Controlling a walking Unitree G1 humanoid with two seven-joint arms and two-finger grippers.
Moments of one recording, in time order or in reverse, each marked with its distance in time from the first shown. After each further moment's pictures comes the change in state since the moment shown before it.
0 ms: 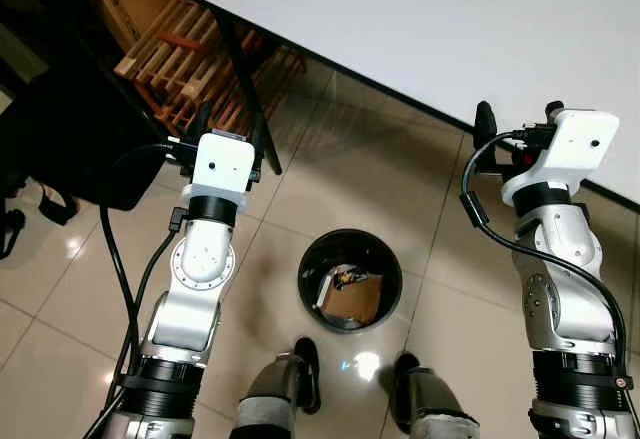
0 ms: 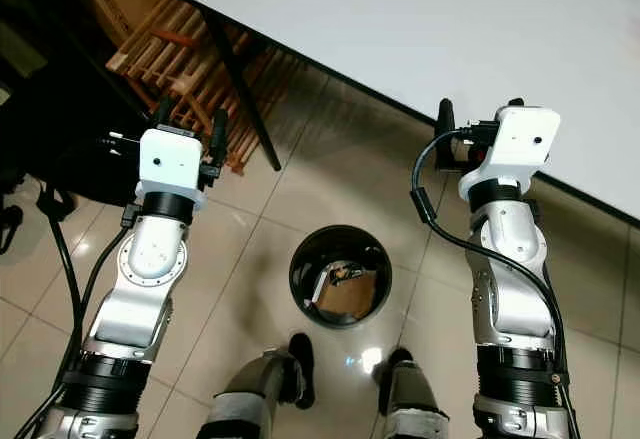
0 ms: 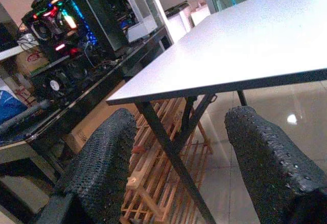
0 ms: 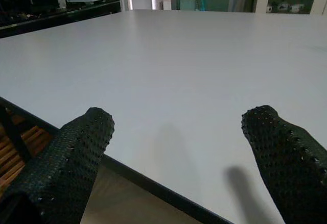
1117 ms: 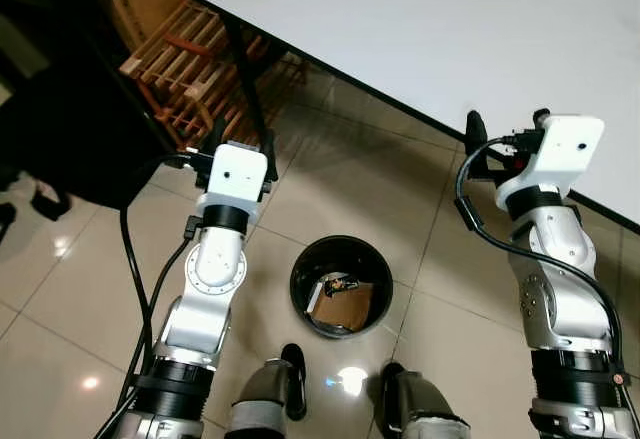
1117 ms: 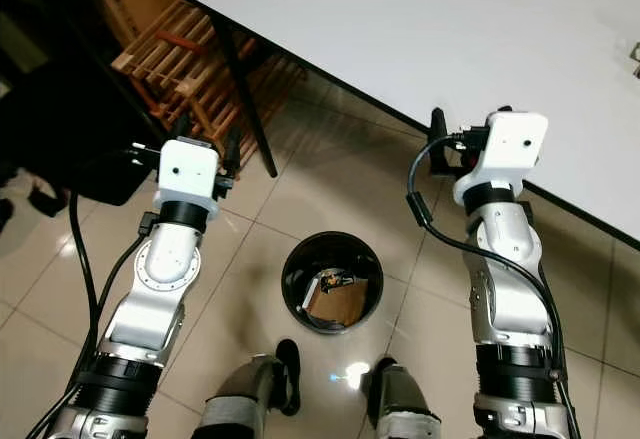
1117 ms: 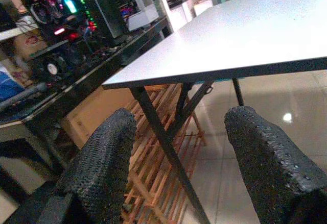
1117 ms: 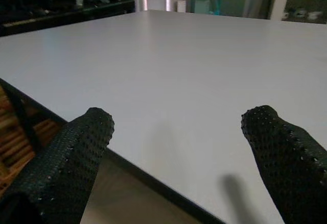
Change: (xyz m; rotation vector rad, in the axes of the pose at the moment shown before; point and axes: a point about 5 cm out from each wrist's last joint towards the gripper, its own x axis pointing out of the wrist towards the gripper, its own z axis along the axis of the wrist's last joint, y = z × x) left arm -0.004 -0.012 -0.014 -0.019 0.065 -0.022; right arm 0.002 0.005 -0.008 0.008 0.040 0.044
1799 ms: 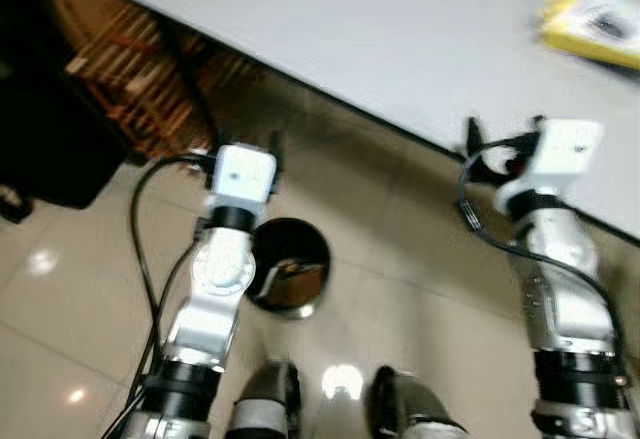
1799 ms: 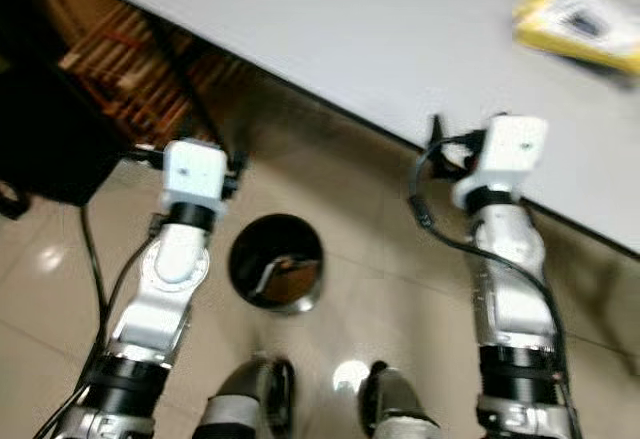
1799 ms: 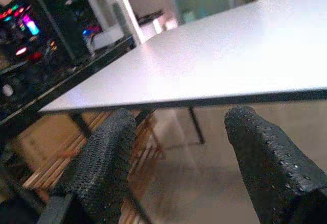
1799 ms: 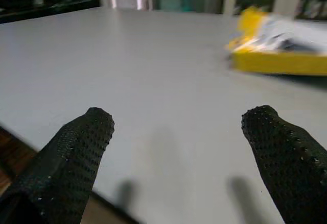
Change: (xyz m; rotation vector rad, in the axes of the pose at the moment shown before) left arm 0.001 -0.009 0.004 -0.019 -0.015 -0.021; right arm -0.001 -0.006 -0.003 -0.004 0.023 -0.016
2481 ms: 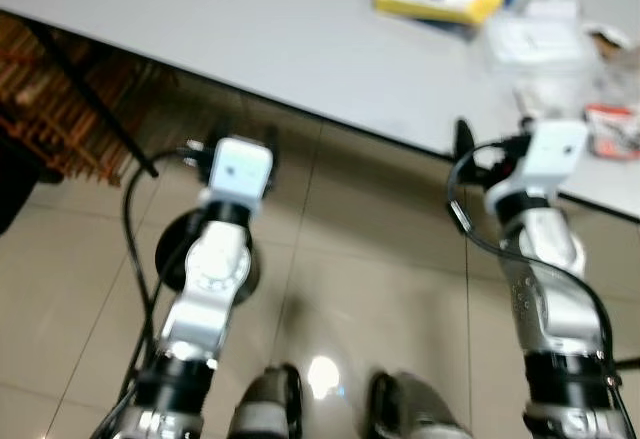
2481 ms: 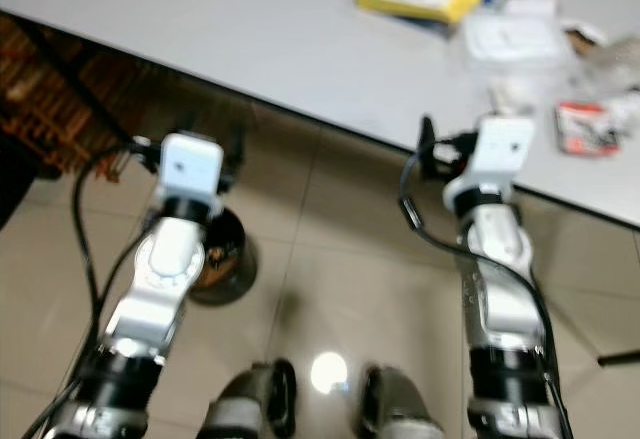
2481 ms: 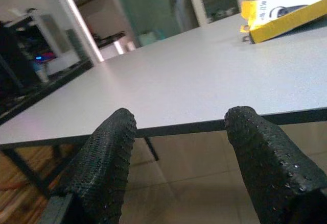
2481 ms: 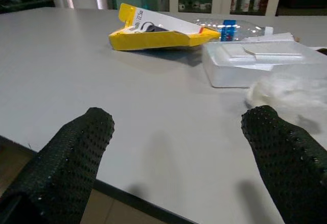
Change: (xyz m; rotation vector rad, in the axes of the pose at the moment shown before) left arm 0.003 0.010 -0.001 0.017 -0.004 0.026; right arm 0.000 0.014 -0.002 0.023 0.005 0.038
